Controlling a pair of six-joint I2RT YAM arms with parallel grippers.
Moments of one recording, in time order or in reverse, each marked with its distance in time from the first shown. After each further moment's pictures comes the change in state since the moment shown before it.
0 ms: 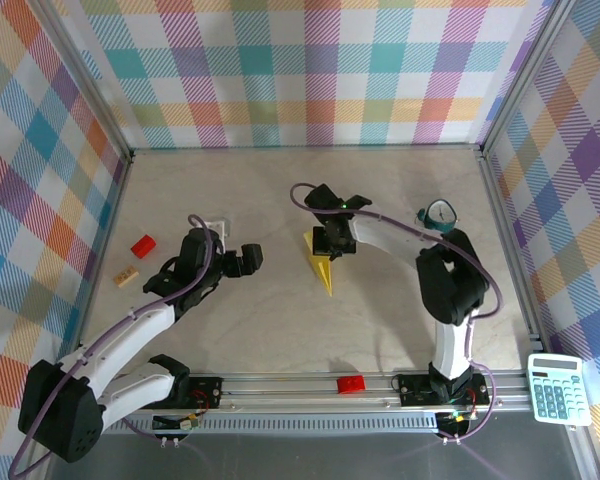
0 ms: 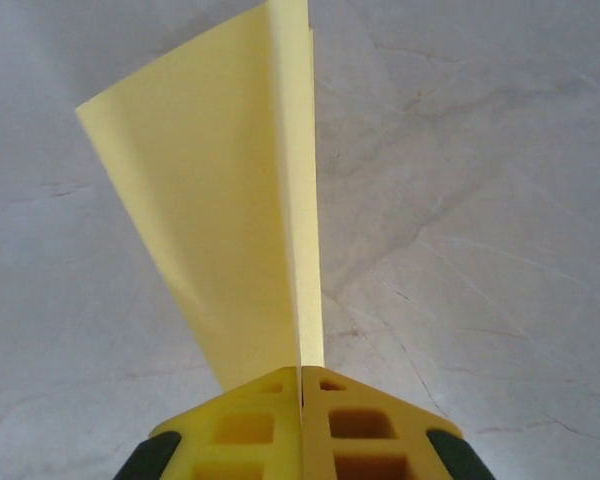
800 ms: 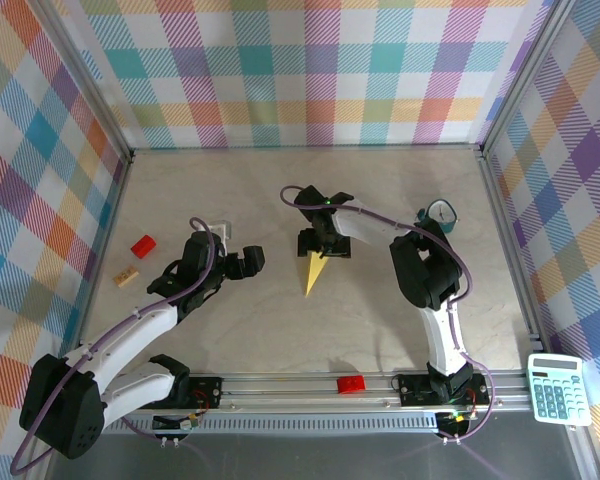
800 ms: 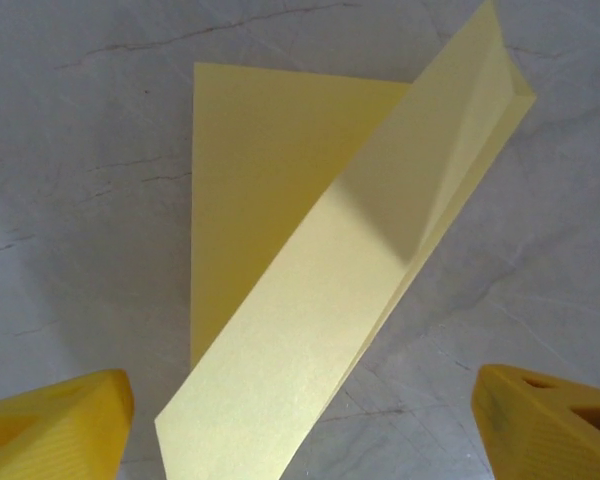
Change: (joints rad) left arm -0.002 0.024 -0.061 0.079 0.025 -0.045; right arm 0.011 0.229 0.177 -0.083 -0.010 0.027
